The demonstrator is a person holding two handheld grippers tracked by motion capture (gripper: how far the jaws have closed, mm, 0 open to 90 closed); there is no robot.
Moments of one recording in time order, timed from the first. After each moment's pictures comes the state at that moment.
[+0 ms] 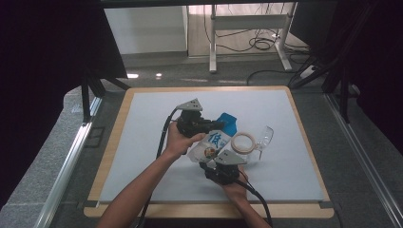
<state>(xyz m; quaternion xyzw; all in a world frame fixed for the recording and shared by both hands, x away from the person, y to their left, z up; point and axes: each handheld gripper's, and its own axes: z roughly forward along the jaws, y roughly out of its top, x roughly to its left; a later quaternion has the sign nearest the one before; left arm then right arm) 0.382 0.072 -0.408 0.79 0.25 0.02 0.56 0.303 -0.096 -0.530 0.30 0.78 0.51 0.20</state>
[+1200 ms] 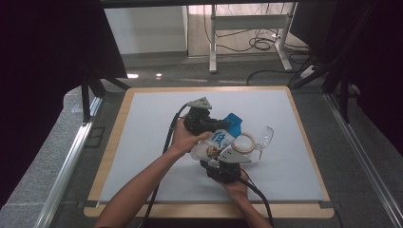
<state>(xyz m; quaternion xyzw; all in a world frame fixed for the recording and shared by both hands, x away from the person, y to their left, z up) 0.389 0.050 -0.401 0.81 0.25 0.02 0.53 0.306 -0.103 -0.529 0.31 0.77 0.53 0.17</state>
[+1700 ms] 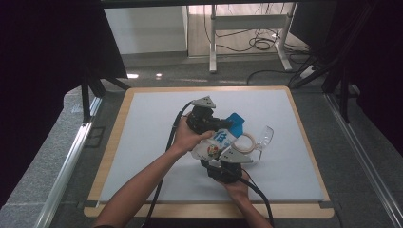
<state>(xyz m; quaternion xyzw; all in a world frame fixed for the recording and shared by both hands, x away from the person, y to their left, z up) 0.391 0.043 -0.397 0.82 0.24 0.02 0.52 0.305 -0.105 -0.526 0.32 0.76 0.54 0.17</state>
